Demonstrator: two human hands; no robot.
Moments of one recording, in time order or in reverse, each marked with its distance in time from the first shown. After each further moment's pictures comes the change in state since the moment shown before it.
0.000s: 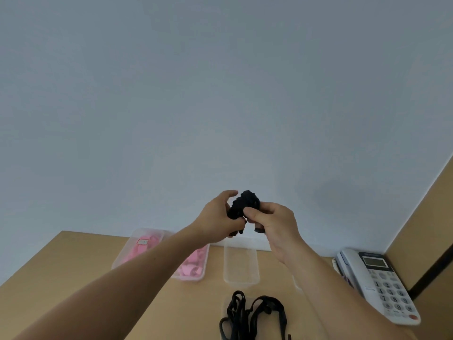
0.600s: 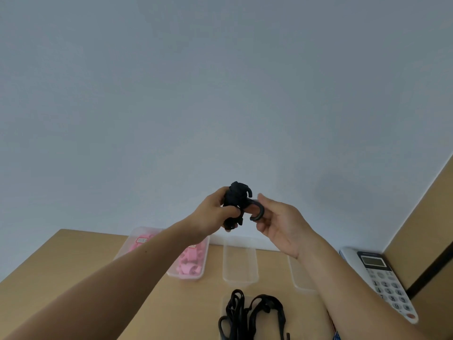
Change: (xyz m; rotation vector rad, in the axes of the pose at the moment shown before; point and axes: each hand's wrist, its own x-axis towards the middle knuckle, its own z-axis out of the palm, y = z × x) left_hand 0.002 -0.002 -0.011 -0.303 -0.105 -0.013; right_hand 0.007 -0.015 -0.017 0.336 -0.226 0.281
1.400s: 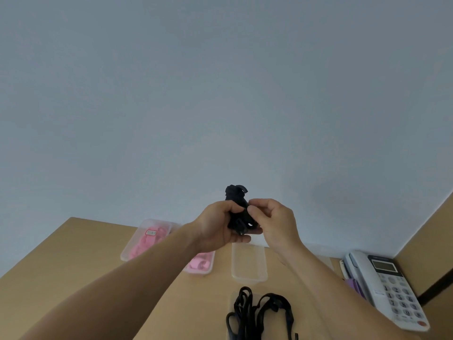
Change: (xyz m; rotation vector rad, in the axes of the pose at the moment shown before) left_hand -0.007 -0.020 -0.011 -0.555 -0.192 -0.309; right_hand 0.014 0.039 0.036 -0.465 0.250 -0.387
